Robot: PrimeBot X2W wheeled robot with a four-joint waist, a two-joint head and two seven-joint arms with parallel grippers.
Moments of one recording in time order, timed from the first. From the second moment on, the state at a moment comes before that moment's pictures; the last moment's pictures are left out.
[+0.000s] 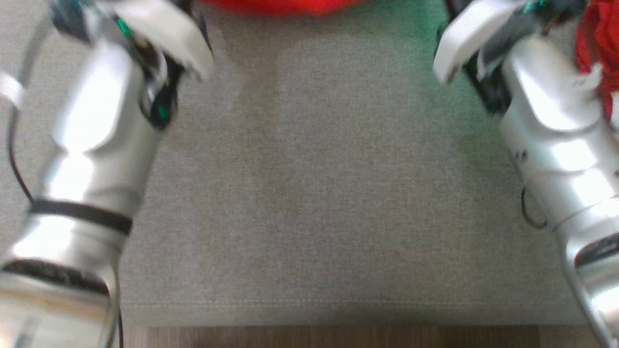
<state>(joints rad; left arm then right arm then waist) -1.07 0.14 -0.49 0.84 -0.45 -0.12 -0.25 -1.11 -0.17 0.54 0.92 0.33 0.13 -0.11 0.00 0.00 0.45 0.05</state>
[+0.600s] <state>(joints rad) -0.66 0.20 -0.69 0.79 -0.52 -0.13 -0.25 -0.85 -0.31 0.85 0.94 0.66 0.13 0.13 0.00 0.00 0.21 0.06</state>
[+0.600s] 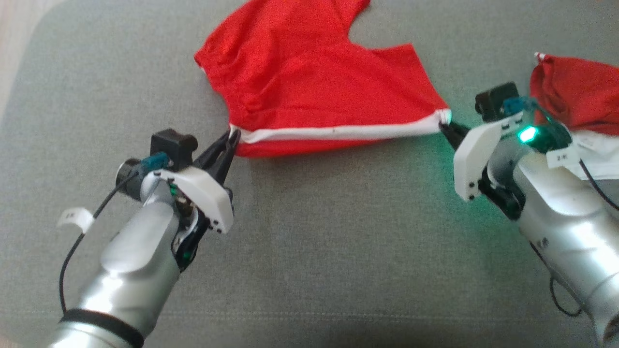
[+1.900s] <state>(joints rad) -0.06 0.37 -0.77 0.25 -0.64 -0.11 -0.11 -0.62 -0.86 1.28 0.27 1.07 0.13 0.42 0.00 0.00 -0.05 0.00</state>
